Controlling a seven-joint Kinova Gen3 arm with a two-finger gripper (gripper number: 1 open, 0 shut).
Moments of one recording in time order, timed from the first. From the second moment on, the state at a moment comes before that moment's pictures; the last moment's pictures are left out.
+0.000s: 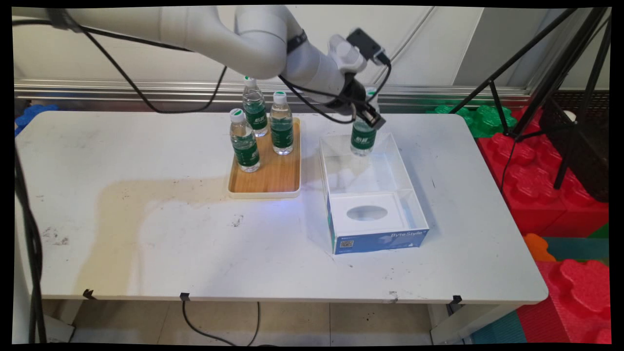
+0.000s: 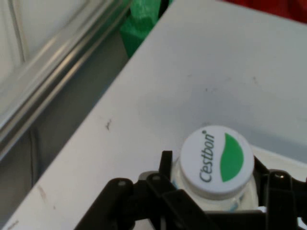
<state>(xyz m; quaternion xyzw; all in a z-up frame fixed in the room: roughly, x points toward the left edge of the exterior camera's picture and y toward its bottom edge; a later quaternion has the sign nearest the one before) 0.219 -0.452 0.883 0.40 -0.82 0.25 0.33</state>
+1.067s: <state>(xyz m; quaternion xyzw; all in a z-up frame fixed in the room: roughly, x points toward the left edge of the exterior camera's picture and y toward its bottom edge) 0.315 -0.337 1.003 0.38 -0.79 0.30 0.37</state>
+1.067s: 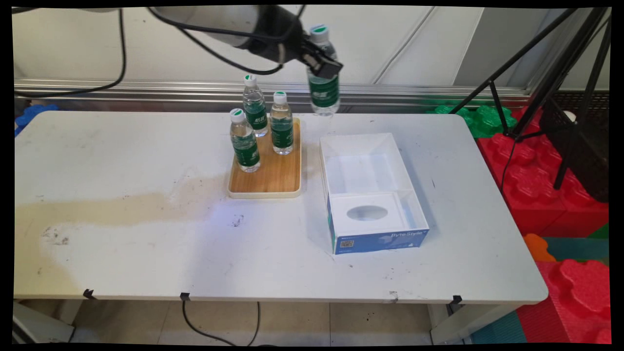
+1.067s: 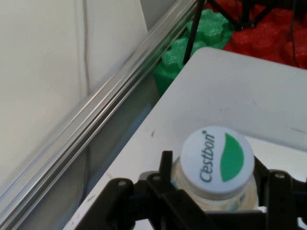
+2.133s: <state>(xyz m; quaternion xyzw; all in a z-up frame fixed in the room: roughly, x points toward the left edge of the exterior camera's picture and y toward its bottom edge) 0.352 -0.321 0.938 0.41 -0.82 0.26 0.31</state>
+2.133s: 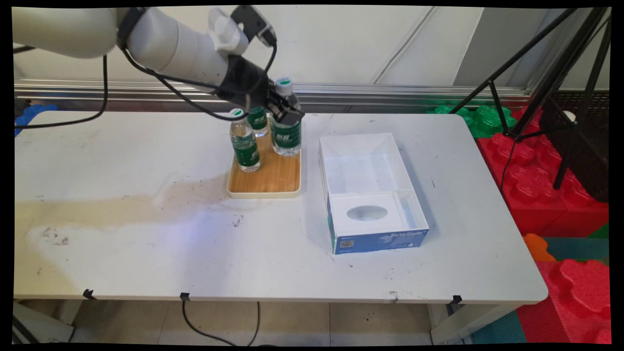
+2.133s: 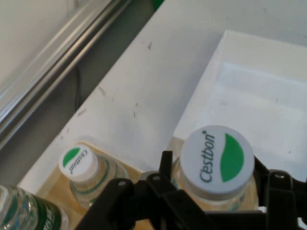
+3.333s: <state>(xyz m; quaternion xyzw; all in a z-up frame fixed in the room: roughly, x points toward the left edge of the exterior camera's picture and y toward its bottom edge) 0.367 -0.343 0.851 0.38 -0.86 0.22 0.27</state>
